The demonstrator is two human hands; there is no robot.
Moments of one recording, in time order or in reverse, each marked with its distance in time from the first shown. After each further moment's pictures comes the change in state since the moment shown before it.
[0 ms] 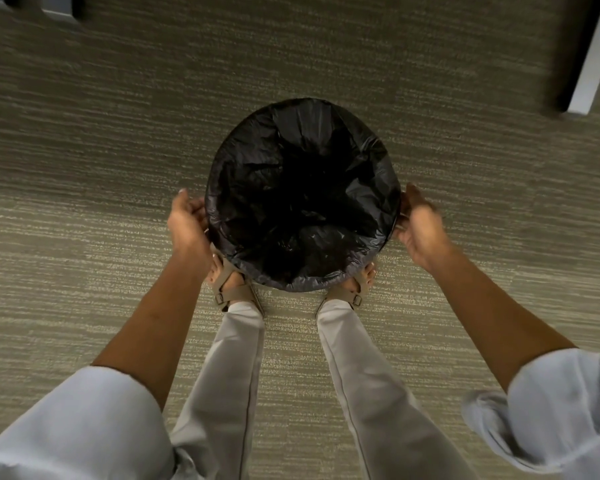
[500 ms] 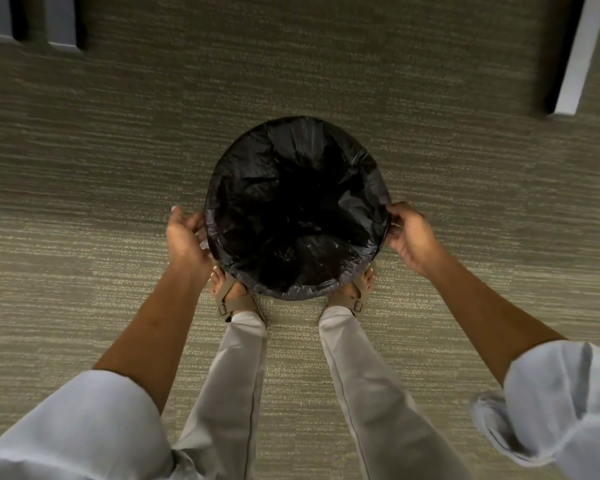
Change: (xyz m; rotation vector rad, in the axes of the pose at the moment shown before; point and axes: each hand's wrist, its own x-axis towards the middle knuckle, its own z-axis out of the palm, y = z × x) left_hand -0.014 0.013 0.003 0.009 0.044 -0.096; right_hand -0.004 0.003 -0.009 0.021 -0.150 -0.008
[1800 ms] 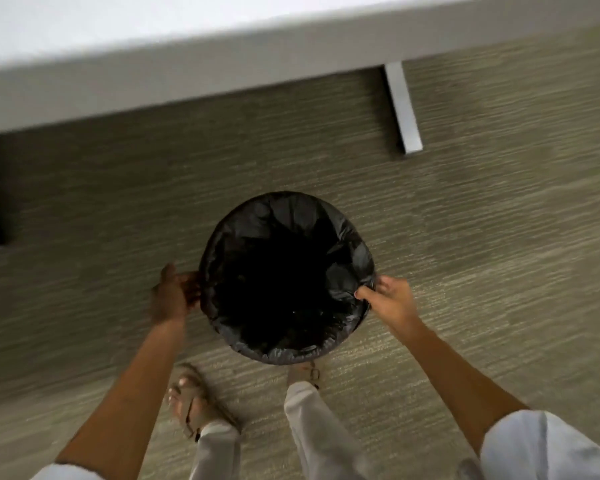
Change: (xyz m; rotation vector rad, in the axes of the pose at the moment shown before) left_hand -0.065 0.023 0.181 0.471 -0.222 0.142; right_hand -0.035 -0.007 -0.151 -0.137 0.436 -0.048
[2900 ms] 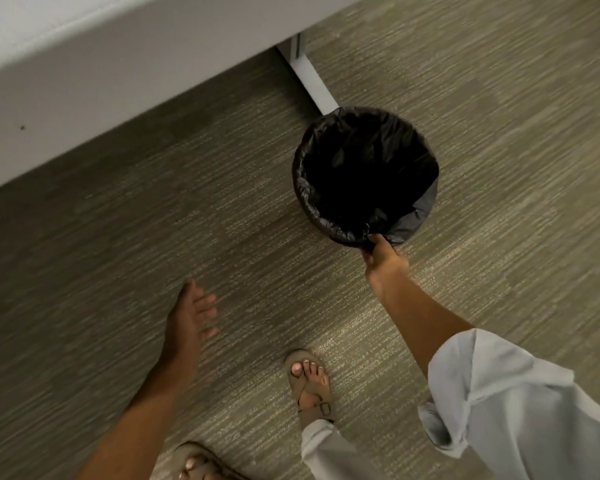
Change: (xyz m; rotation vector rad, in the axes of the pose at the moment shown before) left_hand -0.023 0.022 0.126 0.334 -0.260 0.169; right_hand 0.113 -0.038 -0.057 1.286 0.437 0.404
